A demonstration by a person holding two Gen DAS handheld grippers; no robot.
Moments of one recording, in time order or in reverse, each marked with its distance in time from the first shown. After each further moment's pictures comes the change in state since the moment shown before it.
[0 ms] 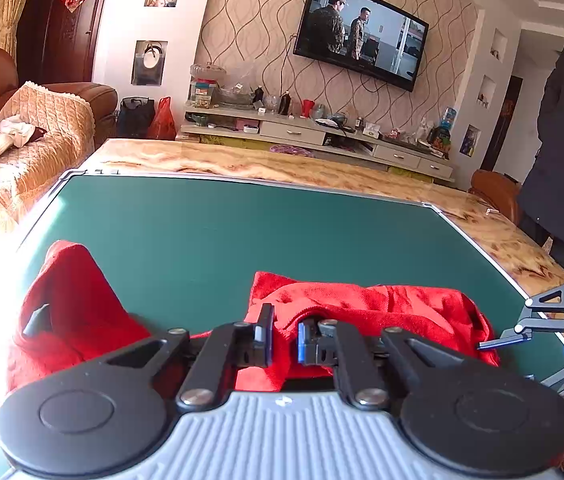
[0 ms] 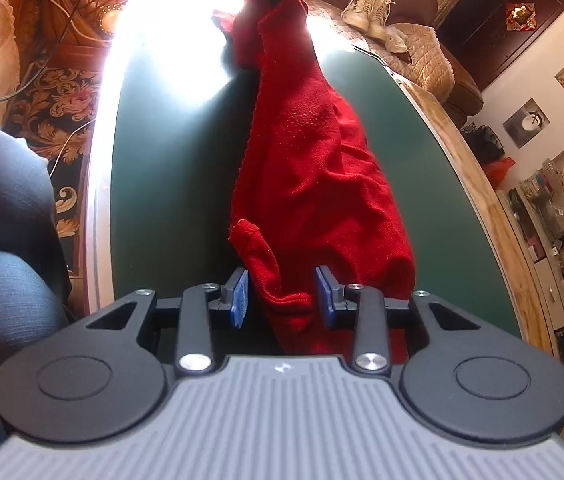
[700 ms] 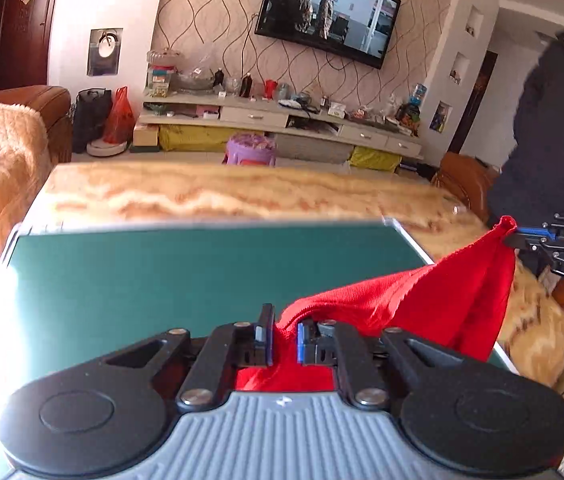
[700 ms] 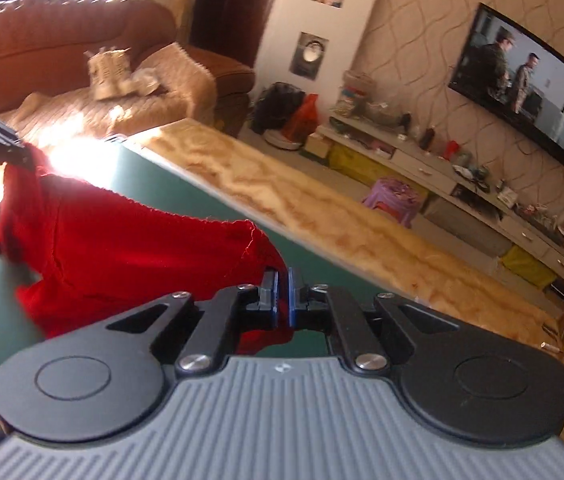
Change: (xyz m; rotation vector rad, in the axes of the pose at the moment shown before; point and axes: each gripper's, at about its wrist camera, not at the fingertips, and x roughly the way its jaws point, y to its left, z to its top) left arm 0.050 -0.028 0.198 0.005 0.104 -0.085; right arm -0.115 -0.235 0.022 0.715 -0.046 -0.393
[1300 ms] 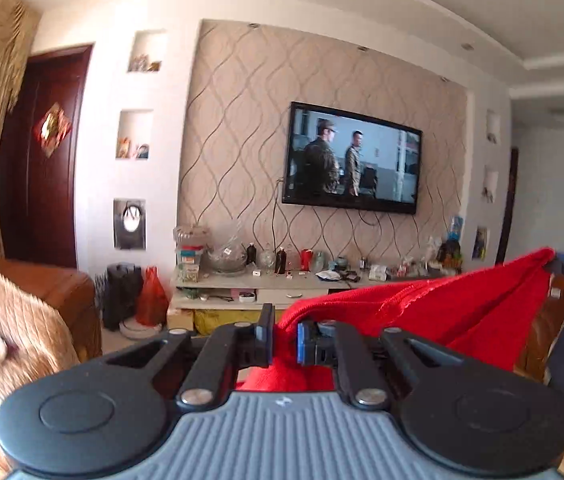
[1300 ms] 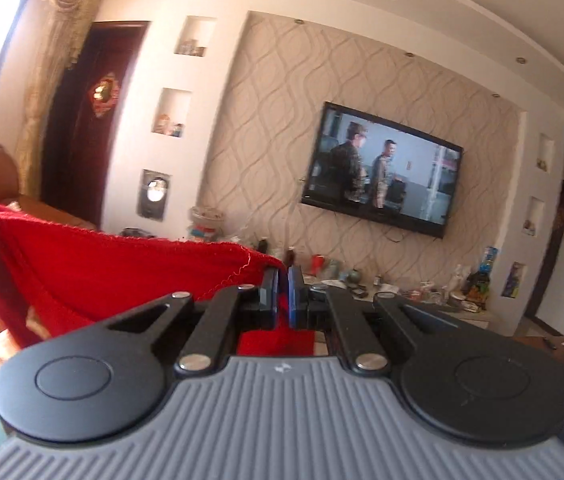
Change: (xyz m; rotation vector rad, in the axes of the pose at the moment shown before) left arm 0.014 -0.081 0.220 0.212 -0.448 0.170; right arm 0.011 -0.176 0.159 0.167 -0.372 -0.341
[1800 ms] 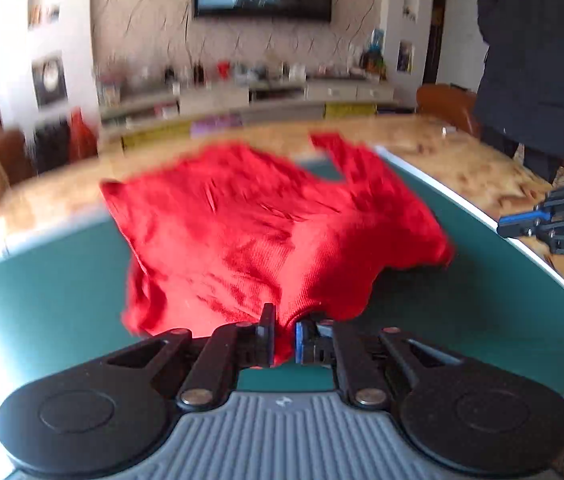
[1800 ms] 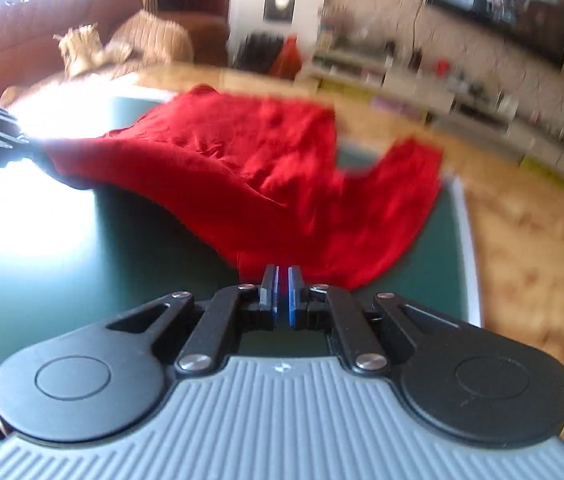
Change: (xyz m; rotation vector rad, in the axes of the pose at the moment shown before) left arm -0.107 -0.082 -0.382 0.052 0.518 -0.193; right arm -0.160 0.078 -0.375 -0.040 0.542 0.350
